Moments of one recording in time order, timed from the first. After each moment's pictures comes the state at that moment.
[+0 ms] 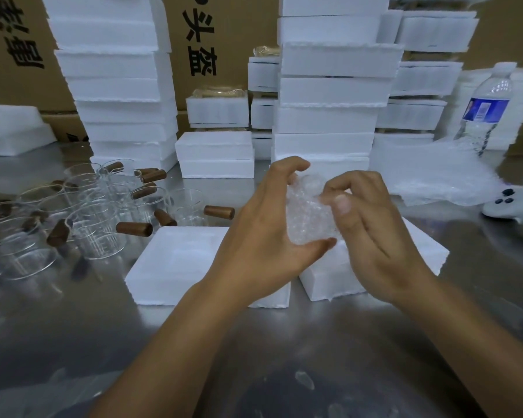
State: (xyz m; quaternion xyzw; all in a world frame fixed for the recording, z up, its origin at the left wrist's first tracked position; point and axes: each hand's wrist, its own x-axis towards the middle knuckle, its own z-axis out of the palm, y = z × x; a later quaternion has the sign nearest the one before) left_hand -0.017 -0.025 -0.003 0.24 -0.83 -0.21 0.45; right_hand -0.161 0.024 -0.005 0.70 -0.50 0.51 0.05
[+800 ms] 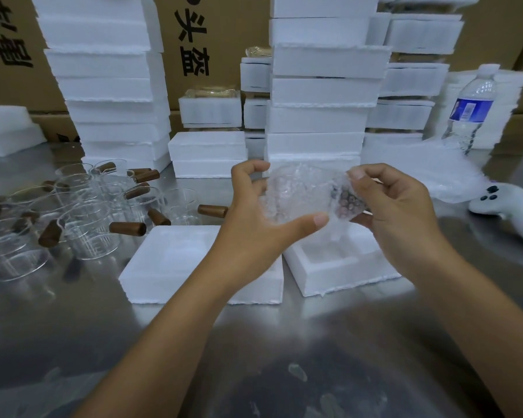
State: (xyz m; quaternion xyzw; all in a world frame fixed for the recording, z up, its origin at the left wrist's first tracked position) left_hand -0.017 -0.030 0.001 0.27 -0.73 -0.44 0.45; right_hand -0.183 0.022 0.011 0.46 -0.51 0.69 -0.23
